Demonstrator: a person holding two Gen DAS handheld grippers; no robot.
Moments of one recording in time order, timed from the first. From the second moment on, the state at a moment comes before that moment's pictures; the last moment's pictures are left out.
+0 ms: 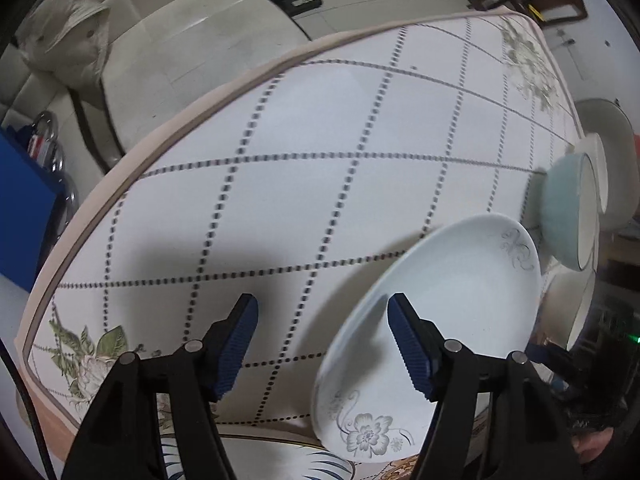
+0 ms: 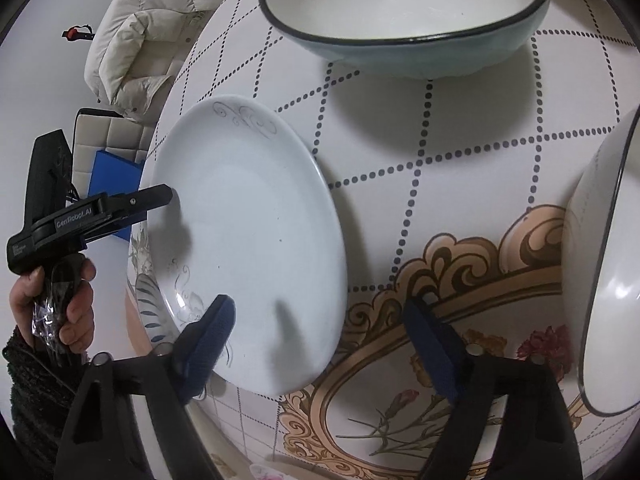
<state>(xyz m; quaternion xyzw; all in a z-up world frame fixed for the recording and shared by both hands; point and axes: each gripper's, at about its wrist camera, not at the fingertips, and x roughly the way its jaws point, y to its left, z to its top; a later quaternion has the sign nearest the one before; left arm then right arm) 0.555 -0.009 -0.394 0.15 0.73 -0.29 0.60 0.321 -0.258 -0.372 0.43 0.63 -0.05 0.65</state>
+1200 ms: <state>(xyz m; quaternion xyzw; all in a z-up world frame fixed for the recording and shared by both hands) 0.467 -0.043 -0.350 0.20 0.72 -0.31 0.59 0.319 -0.259 -0.365 0.46 0.64 -0.04 0.62</state>
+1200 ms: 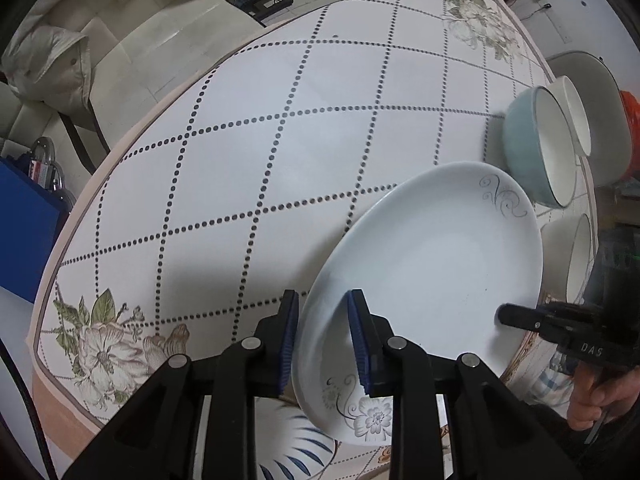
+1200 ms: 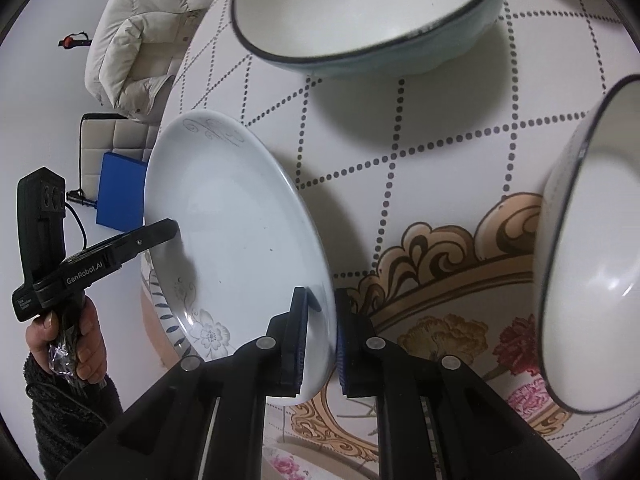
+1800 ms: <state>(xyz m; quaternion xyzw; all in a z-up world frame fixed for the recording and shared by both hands) 0.415 0.018 -0.288 0.16 0.71 -0.31 0.61 0.279 -0.233 -0.305 0.42 0.65 0.01 0.64</state>
